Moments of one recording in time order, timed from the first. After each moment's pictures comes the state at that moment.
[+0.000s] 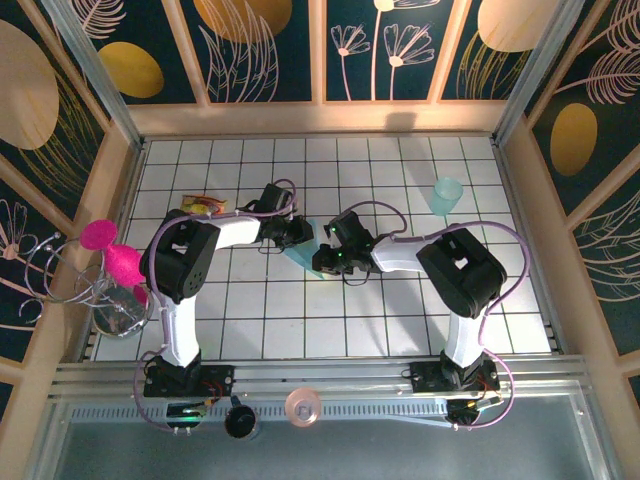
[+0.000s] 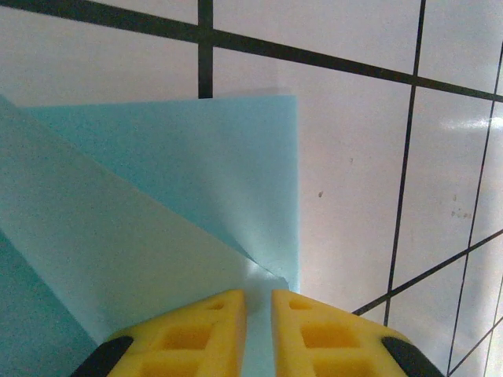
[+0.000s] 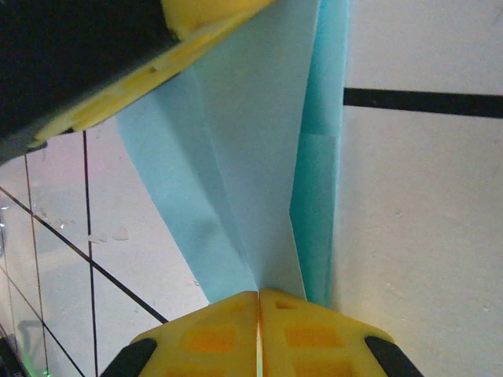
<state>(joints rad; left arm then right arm) -0.47 2.00 1.14 -0.12 0.41 -0.74 0.73 1.85 0.92 0.02 -0.38 0.75</state>
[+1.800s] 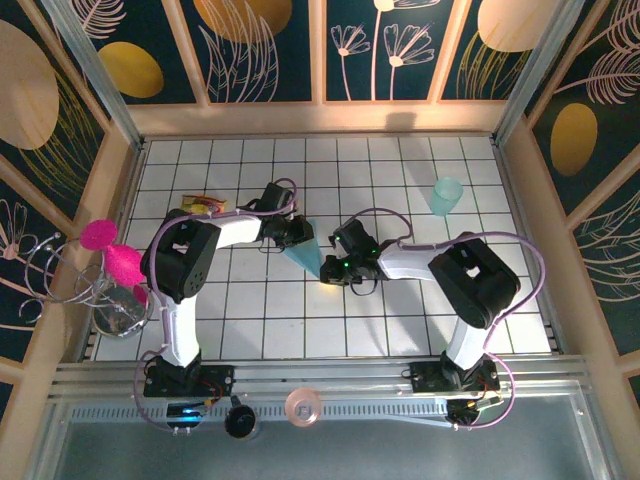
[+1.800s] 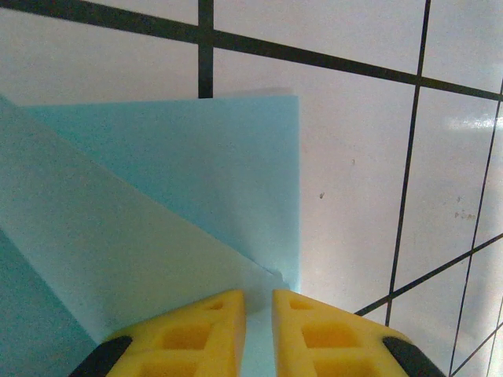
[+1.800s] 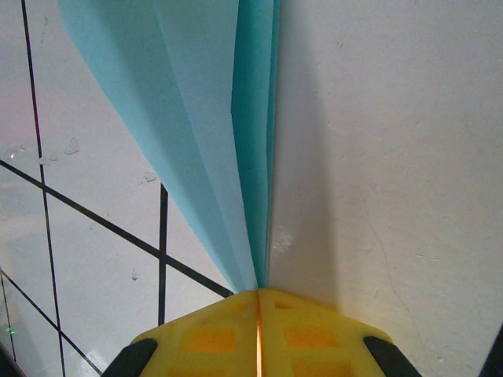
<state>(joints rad) -0.48 2.01 1.16 -0.15 0.41 -0.74 0.75 1.76 0.84 -0.09 -0.36 0.71</state>
